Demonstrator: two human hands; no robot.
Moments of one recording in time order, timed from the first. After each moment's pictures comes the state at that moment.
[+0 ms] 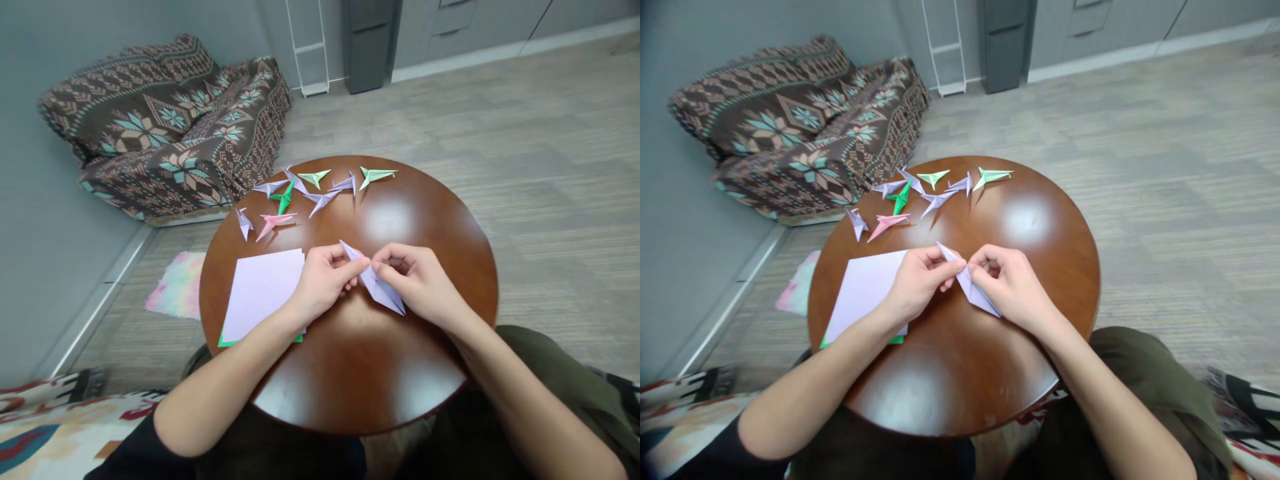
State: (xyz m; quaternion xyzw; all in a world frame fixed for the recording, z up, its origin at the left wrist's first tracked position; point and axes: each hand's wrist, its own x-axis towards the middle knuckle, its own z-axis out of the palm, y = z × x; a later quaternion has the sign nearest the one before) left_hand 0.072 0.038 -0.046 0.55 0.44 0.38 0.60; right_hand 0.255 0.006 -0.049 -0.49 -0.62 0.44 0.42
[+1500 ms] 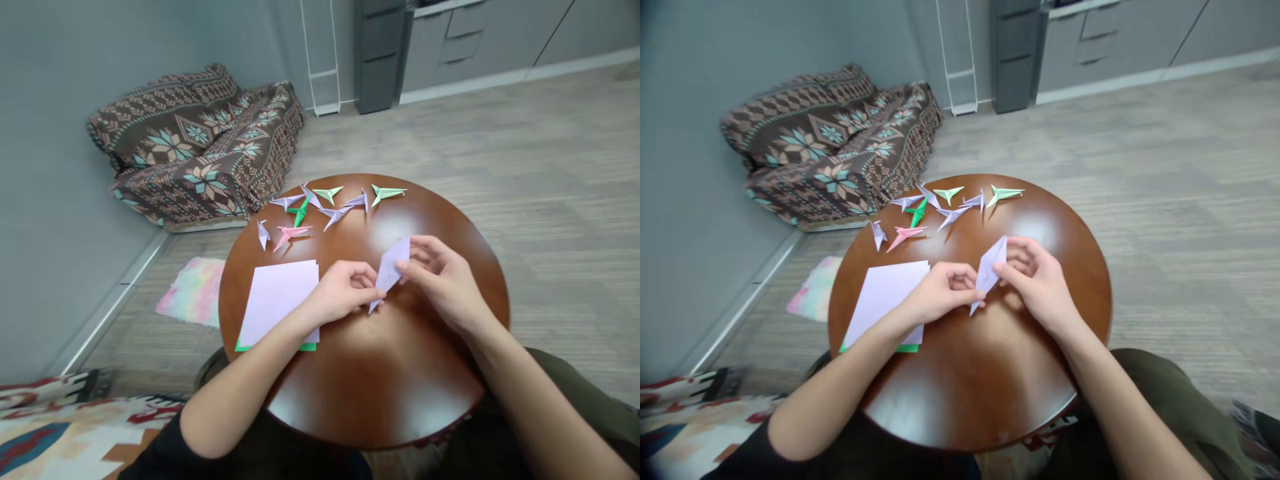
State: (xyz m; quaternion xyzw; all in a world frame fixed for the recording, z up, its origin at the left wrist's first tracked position) left_hand 0.061 0.043 -0.044 0.59 0.42 0.24 0.65; right_hand 0.262 0.019 -0.054 -0.42 -0.44 0.54 0.59
